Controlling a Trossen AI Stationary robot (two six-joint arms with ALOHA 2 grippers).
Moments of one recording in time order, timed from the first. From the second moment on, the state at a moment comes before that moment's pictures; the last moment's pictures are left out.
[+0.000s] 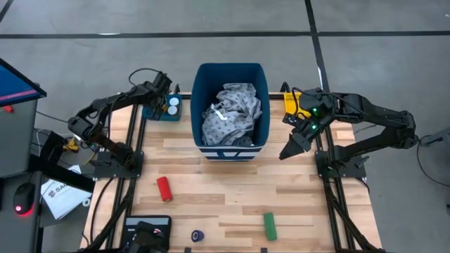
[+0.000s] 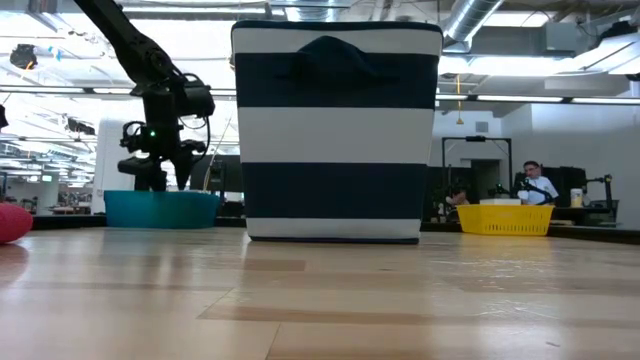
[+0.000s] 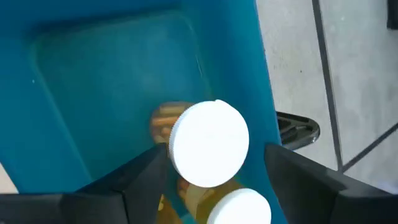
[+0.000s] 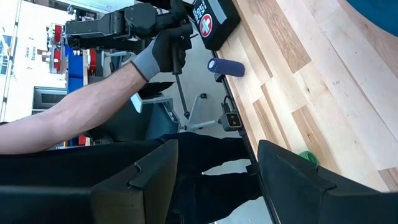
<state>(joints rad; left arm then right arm) 1.00 1.49 0.87 -0.50 -0.32 -1.76 -0.09 1.13 1.42 -0.97 -0.63 0.86</state>
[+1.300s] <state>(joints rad) 0.66 0.68 0.87 0.18 0.46 -0.95 -0.09 1.13 1.42 -0.75 -0.44 0.88</state>
